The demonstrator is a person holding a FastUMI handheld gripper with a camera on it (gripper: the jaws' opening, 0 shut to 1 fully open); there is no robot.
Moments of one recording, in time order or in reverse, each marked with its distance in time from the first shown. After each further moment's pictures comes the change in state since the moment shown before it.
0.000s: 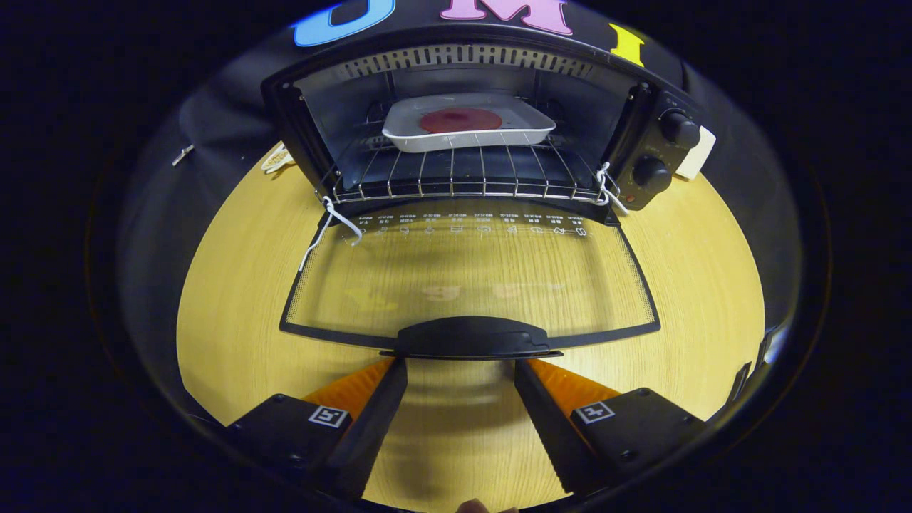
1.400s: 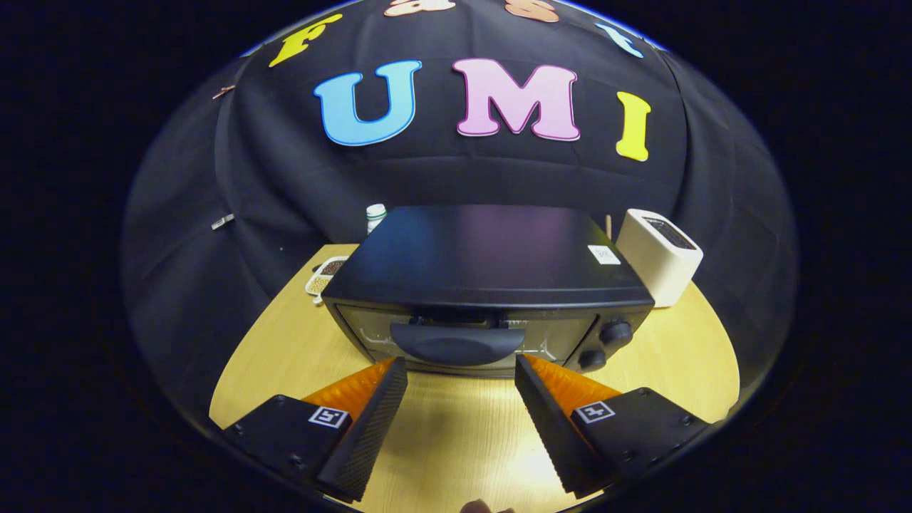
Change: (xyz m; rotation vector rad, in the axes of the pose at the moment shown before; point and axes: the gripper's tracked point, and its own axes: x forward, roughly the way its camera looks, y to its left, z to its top) arm -0.131 -0.009 0.135 -0.073 -0.489 0.093
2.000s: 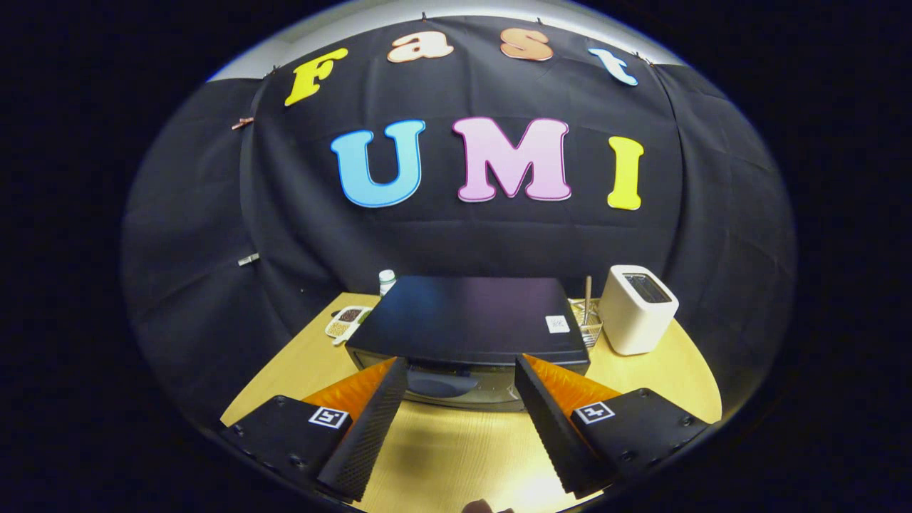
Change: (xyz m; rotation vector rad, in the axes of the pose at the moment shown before) arm -0.085 -0.044 0.084 0.008 -0.206 0.073
